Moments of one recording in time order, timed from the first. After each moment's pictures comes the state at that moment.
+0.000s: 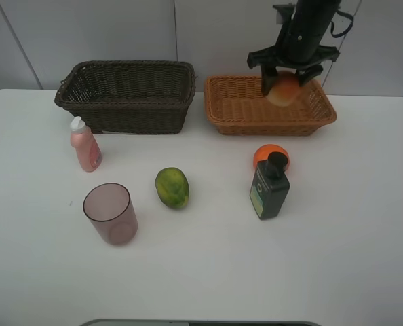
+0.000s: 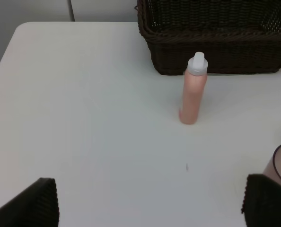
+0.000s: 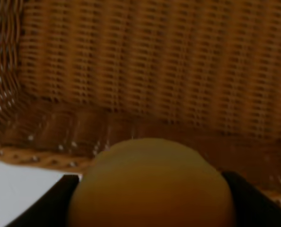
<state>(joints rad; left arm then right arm) -0.02 -0.01 -0.50 0.01 1.07 -0.03 0.31 2.13 -1.86 -0.10 1.15 0.17</state>
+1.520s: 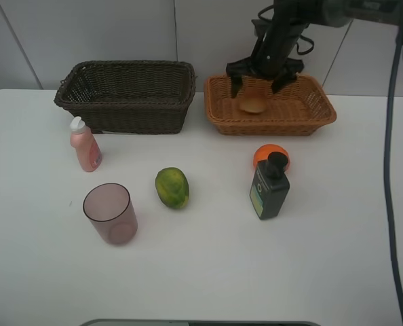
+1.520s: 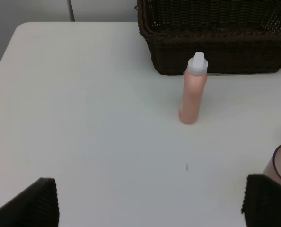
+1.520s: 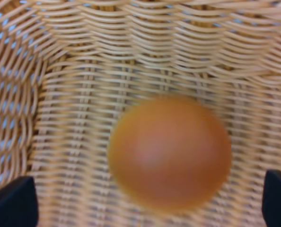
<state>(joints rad) -0.02 -0.01 -0.50 0.01 1.07 -0.03 0.32 2.33 -2.05 -0.10 0.98 0.19</state>
